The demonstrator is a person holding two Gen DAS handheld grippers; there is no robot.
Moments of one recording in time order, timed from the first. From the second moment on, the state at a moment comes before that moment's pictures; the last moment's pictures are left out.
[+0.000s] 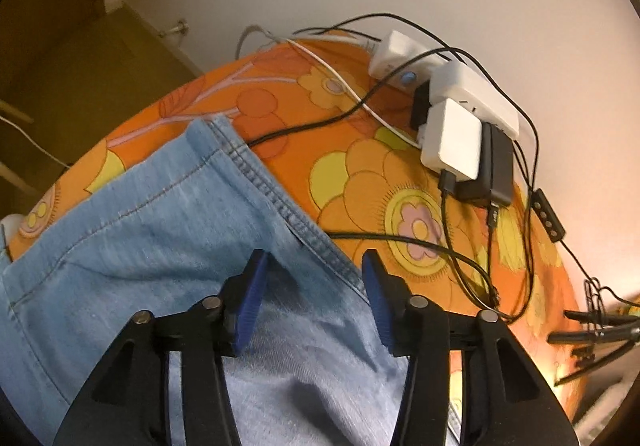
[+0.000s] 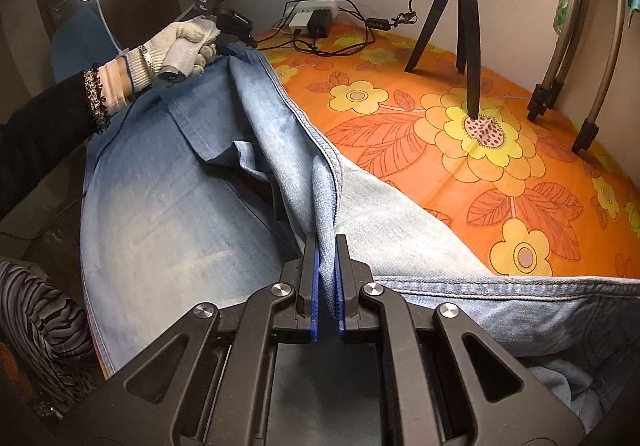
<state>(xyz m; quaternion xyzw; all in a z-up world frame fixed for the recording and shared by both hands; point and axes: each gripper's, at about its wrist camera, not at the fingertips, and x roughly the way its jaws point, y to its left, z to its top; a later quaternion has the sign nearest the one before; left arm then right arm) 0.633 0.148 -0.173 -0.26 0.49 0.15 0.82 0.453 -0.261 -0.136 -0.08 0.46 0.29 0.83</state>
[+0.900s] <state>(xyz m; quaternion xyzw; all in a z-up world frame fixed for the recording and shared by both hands) 0.543 0.171 -0.128 -0.29 0.40 0.15 0.85 0.380 -0.227 -0.111 -0.16 0.43 0.33 0.82</state>
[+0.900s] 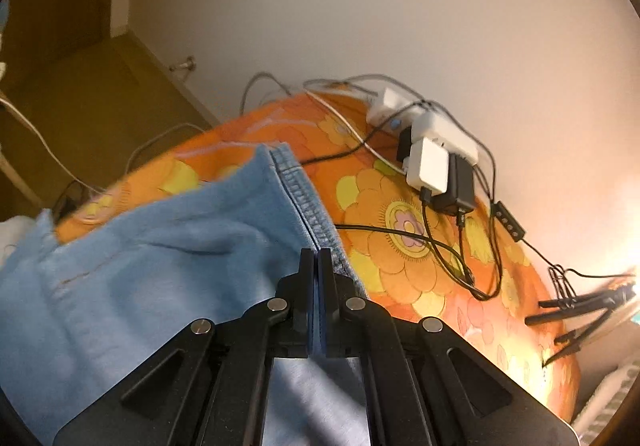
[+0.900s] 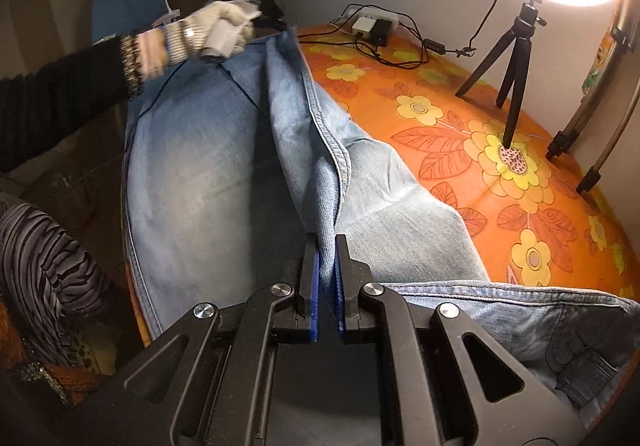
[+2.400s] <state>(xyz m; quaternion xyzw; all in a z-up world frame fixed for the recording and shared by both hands) 0.339 0.271 -0.167 -0.44 0.38 0.14 0.80 0.328 -0.142 -0.049 -0.22 0.46 0.29 0.81</state>
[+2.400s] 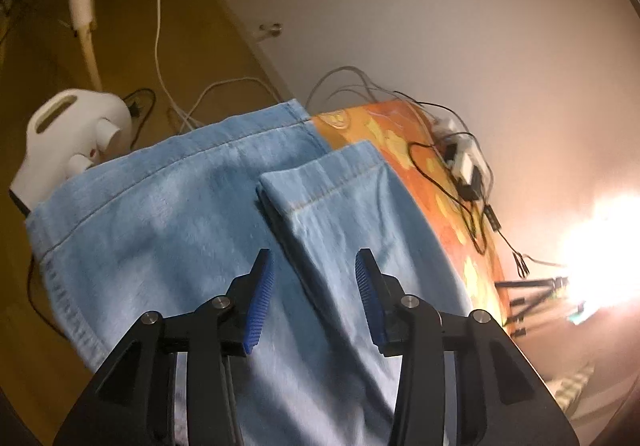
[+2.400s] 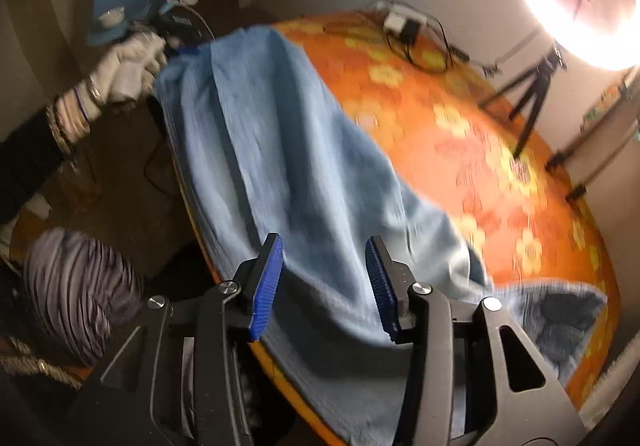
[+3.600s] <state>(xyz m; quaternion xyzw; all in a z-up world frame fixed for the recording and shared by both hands) 0.185 0.277 -0.165 -0.43 0.32 0.17 0.83 0.531 0.179 -0.156 -0.15 0.50 0.45 0.72</state>
